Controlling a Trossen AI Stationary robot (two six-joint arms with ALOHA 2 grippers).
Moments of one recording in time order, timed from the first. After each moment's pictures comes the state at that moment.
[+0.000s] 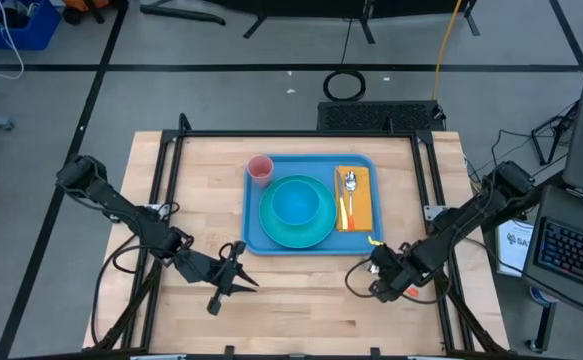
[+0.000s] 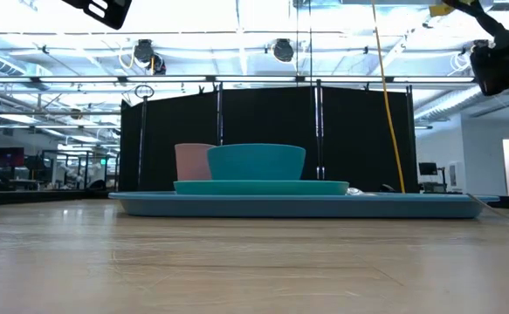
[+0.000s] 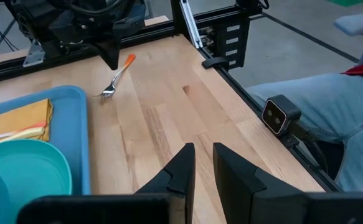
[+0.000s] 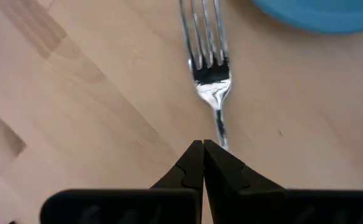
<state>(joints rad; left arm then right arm) -0.62 1.31 0.71 0.19 -0.24 -0.04 0.70 1.41 0.79 -0.79 0.08 1.45</state>
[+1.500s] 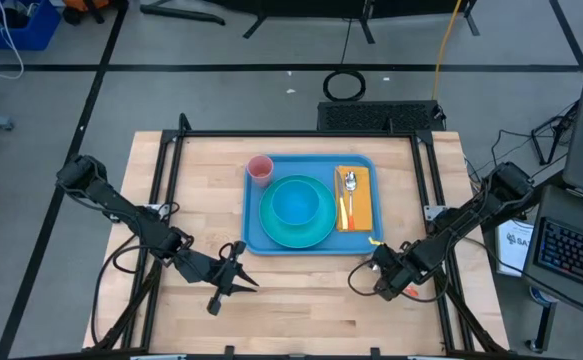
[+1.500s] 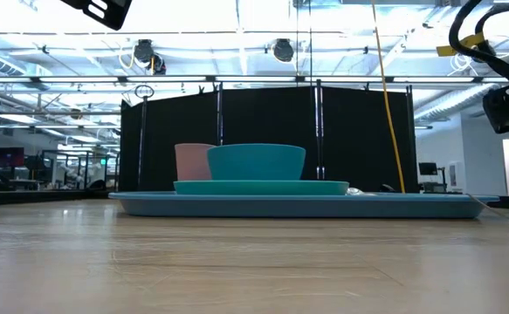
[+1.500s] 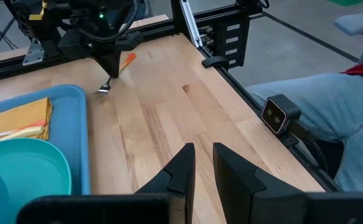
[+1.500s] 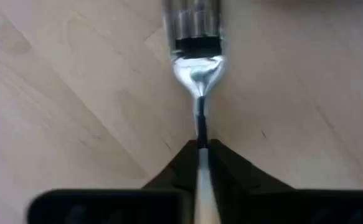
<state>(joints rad) -0.62 1.31 0.71 0.18 -0.24 -0.04 0.70 1.44 0.65 -0.64 0.02 1.40</state>
